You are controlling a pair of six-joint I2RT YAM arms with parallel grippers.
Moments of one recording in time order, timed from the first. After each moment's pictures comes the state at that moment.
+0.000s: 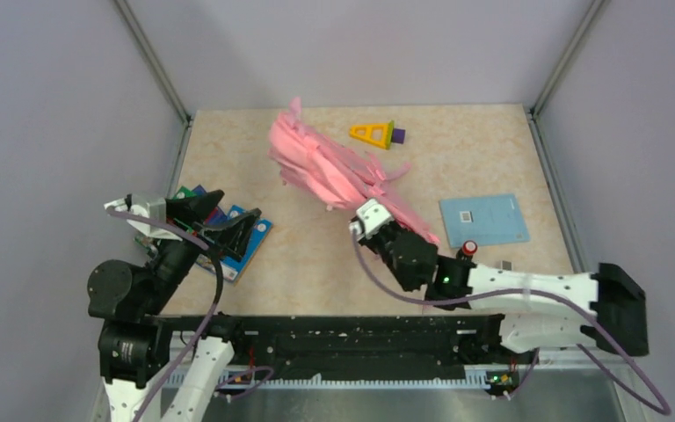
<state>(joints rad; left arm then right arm) -0.14 0.40 1.08 -0.45 0.43 -0.39 1.29 1.22 0.71 0.43 0.81 -0.41</state>
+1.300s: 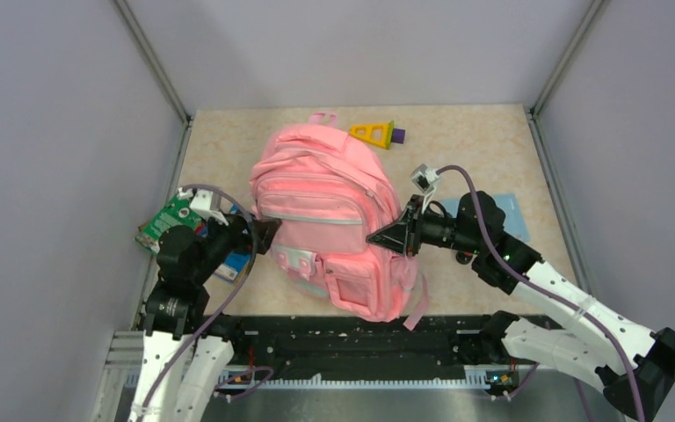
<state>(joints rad) -0.14 0.45 0.72 -0.44 0.35 -0.36 0.76 0.86 0.77 -0.03 -0.48 0.50</state>
